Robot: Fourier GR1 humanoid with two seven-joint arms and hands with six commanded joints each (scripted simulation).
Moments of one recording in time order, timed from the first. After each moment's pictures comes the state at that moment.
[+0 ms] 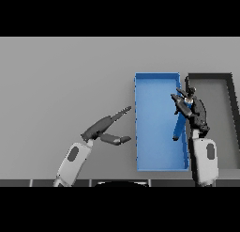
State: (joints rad) left arm -0.21 0.00 -0.35 -1.54 -0.19 -0.41 0.04; right arm -0.19 -0.22 -0.04 -1.70 -0.16 -0.11 0.60
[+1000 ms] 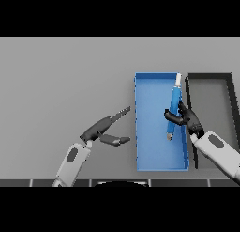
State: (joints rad) left arm -0.20 0.01 -0.36 -1.57 -0.18 -0.41 0.06; right arm -0.45 -0.92 0.80 -1.58 -0.75 -0.48 0.61
